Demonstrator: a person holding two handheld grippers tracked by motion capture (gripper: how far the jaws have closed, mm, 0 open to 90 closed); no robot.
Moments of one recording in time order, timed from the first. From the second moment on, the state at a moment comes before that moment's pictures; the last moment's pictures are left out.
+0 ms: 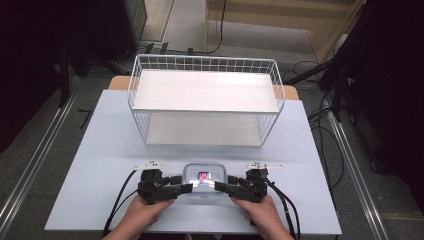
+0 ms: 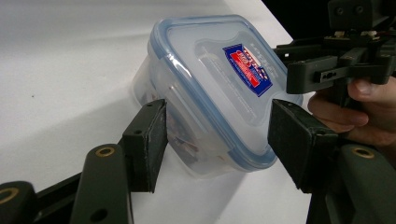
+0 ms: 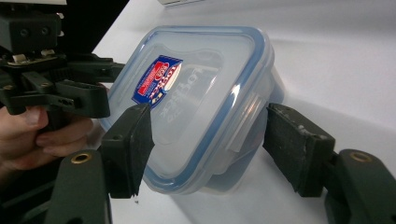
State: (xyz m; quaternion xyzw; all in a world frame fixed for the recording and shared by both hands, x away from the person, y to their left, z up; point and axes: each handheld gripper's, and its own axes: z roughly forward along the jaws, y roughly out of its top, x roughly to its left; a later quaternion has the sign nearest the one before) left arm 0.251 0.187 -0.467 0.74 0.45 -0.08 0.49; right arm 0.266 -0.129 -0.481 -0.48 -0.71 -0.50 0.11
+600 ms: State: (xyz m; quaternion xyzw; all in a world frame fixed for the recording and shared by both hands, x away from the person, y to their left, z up) left arm 0.247 0.190 -0.461 0.75 0.44 -0.08 0.49; right arm 0.260 -0.137 -0.477 -0.48 -0.70 -0.51 0.11
